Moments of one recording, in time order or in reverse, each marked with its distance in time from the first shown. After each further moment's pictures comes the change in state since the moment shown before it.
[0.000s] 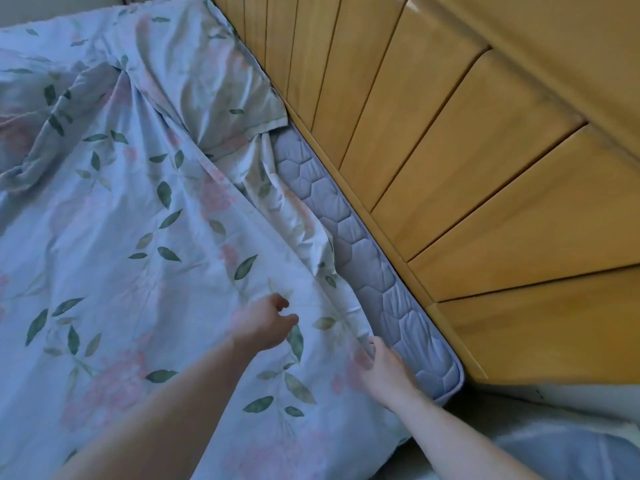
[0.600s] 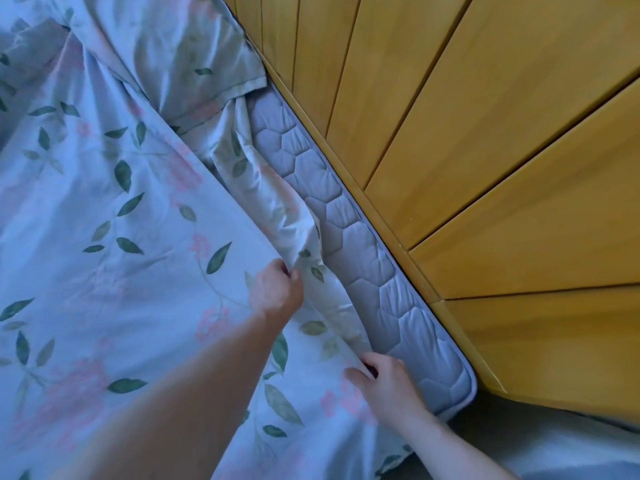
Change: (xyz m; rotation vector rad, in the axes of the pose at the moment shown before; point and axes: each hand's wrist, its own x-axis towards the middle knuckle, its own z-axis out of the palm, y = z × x) left_hand 0.091 0.064 0.063 -0.066 0.372 -0.053; right_hand 0.060 0.056 0.014 0.222 0.000 -0.212
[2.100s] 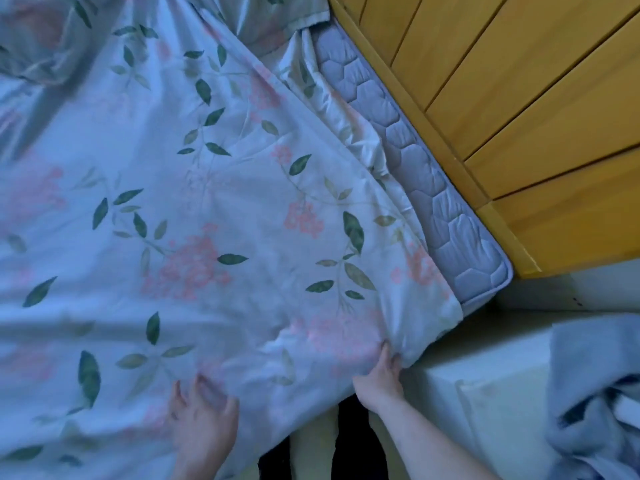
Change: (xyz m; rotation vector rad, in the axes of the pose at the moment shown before) left_hand -0.292 -0.383 -0.065 -0.010 -0.005 -0.418; right_hand -0.158 0.016 0.221 -0.026 -0.010 0.583
